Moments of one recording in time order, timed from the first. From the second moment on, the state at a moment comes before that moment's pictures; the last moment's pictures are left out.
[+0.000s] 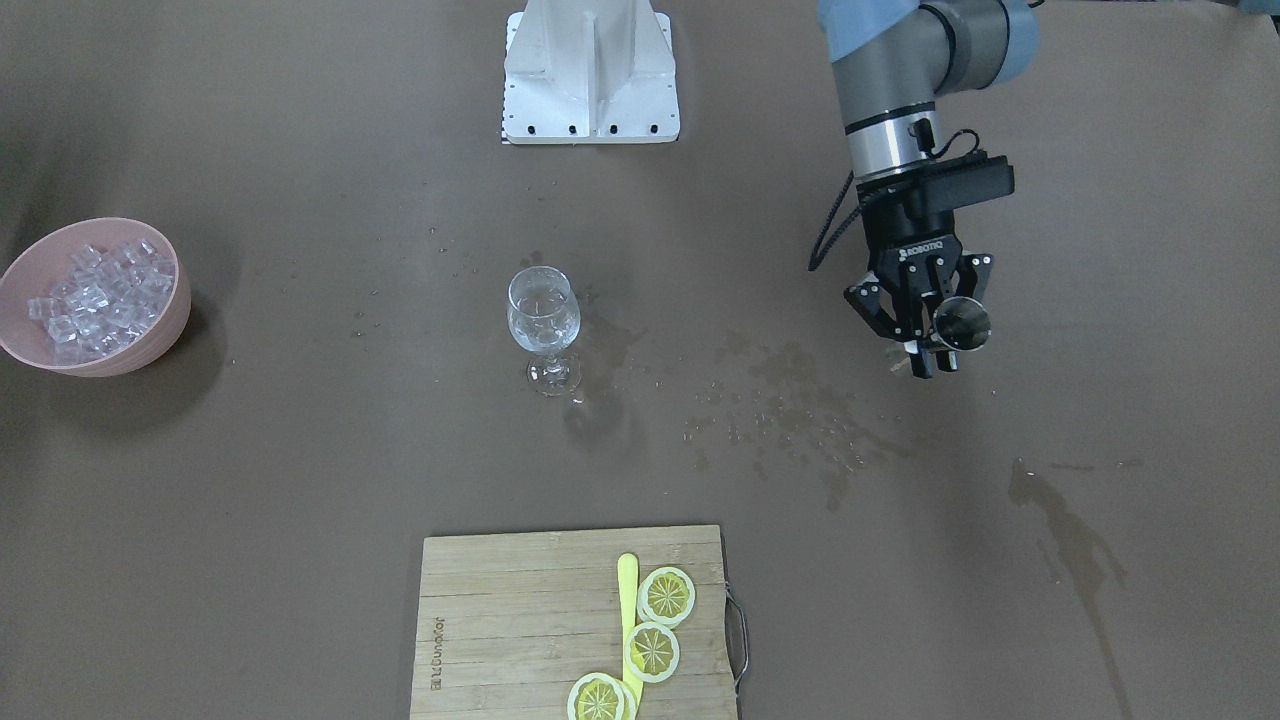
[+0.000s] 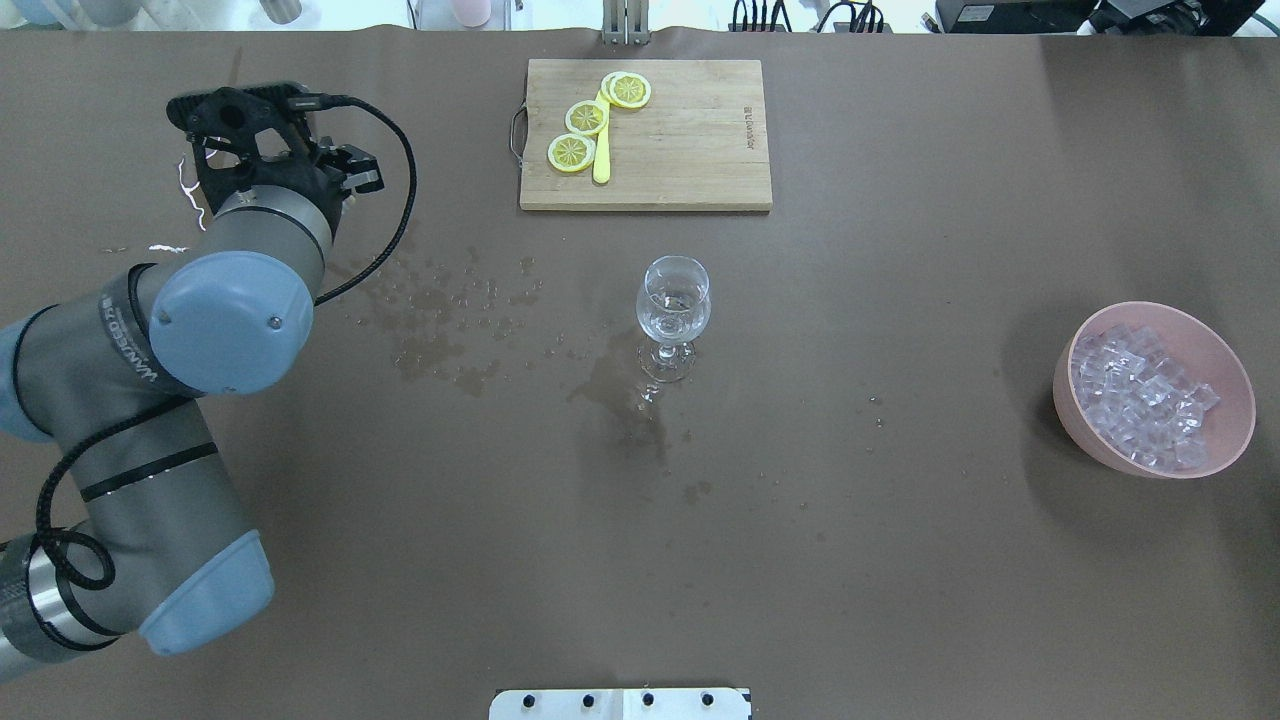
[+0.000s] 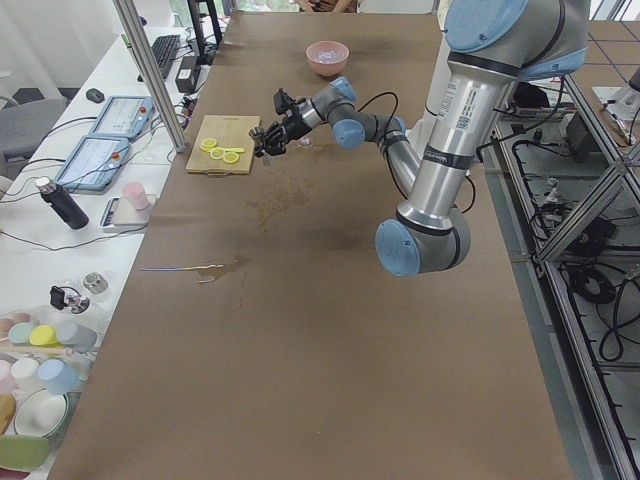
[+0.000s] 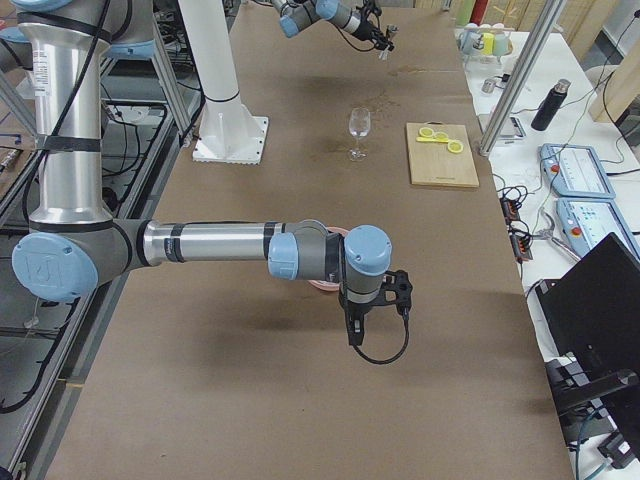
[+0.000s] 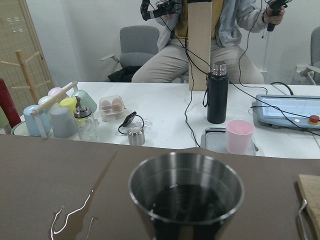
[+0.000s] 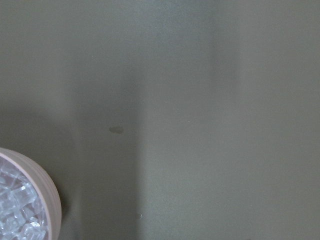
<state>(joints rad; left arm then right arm) -0.56 -2.00 -1.99 -1.62 -0.99 -1.30 1.58 -1.62 1.68 -1.64 2.37 -0.05</state>
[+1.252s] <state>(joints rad) -0.31 -2.30 -2.02 -1.40 -1.10 -1.29 1.58 -1.62 1.68 -1.64 2.37 -0.05</state>
